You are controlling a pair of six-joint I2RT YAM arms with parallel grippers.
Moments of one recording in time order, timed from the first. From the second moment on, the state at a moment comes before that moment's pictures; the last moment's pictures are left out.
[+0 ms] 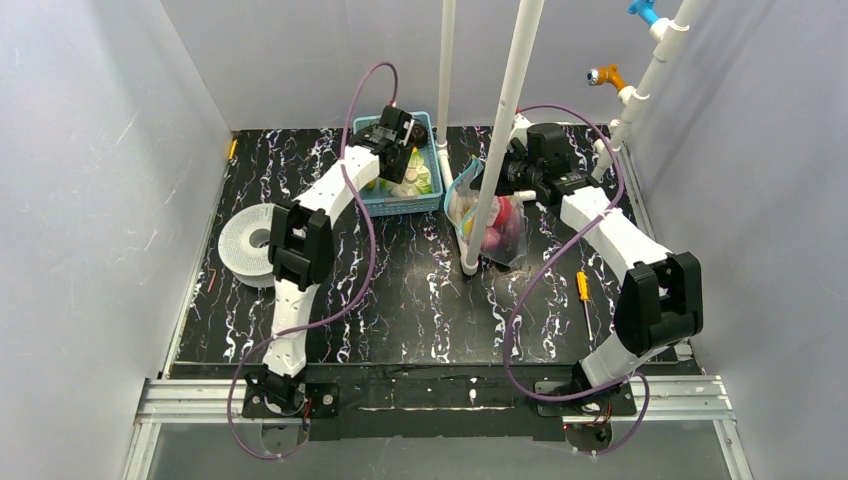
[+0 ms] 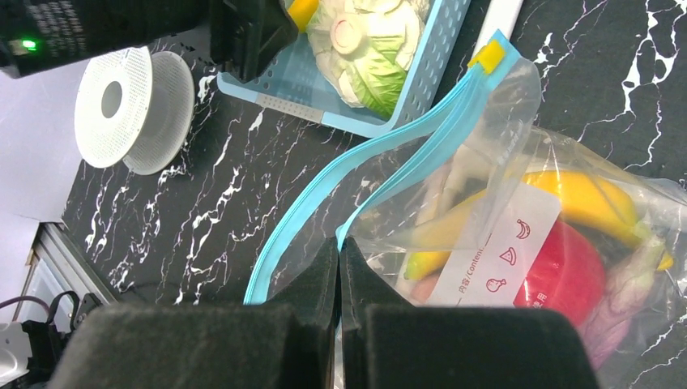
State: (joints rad) left arm -0.44 2.22 2.05 -0.75 -0.37 -0.01; right arm 0.35 1.58 1.30 -0.24 -0.45 0.33
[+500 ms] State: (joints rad) left arm -0.46 2.34 2.07 -0.72 -0.49 0.40; right arm 0.33 1.64 1.30 -0.22 -0.49 0.33
